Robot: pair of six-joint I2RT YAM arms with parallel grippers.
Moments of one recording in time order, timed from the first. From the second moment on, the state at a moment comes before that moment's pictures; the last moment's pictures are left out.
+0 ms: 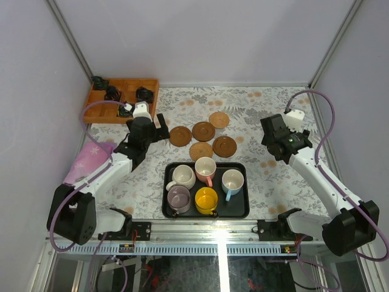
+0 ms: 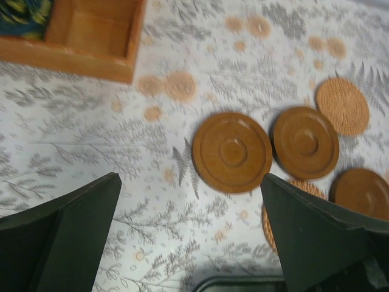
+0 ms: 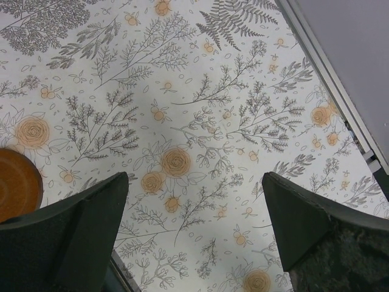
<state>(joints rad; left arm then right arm) -0.36 1.28 0.81 0.01 -0.30 -0.43 0.39 1.18 1.03 -0.83 0.75 0.63</state>
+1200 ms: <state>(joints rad) -0.57 1.62 0.48 0.89 0.71 0.06 0.39 0.91 0.82 -0.51 0.68 0.37</state>
